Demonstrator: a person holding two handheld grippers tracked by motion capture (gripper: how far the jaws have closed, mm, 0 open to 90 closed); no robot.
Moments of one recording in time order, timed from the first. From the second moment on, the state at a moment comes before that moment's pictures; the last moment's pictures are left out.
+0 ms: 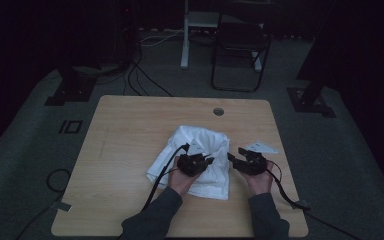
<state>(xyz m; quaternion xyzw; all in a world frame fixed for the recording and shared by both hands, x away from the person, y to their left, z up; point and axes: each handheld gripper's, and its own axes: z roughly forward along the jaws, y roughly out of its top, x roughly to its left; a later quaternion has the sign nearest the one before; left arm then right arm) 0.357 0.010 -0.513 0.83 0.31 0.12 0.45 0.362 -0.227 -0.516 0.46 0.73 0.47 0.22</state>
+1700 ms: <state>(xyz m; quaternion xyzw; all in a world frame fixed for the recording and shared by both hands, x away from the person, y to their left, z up) 0.385 0.083 -0.521 0.83 0.36 0.14 0.40 0.414 -0.197 -0.507 0.44 0.76 0.44 0.19</state>
